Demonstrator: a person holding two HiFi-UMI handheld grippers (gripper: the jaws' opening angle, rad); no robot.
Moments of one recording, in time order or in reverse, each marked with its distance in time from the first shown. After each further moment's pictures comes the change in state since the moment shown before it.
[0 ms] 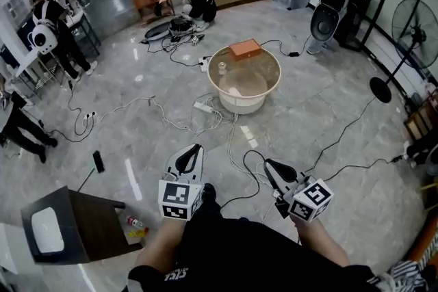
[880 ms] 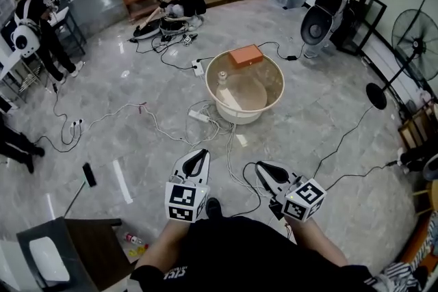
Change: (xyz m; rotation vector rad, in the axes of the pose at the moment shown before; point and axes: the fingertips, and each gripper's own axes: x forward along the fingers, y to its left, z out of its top) left arm 0.131 0.128 -0.026 -0.089 0.042 -0.107; right arm 0.191 -0.057 0.011 0.024 0.100 -0.017
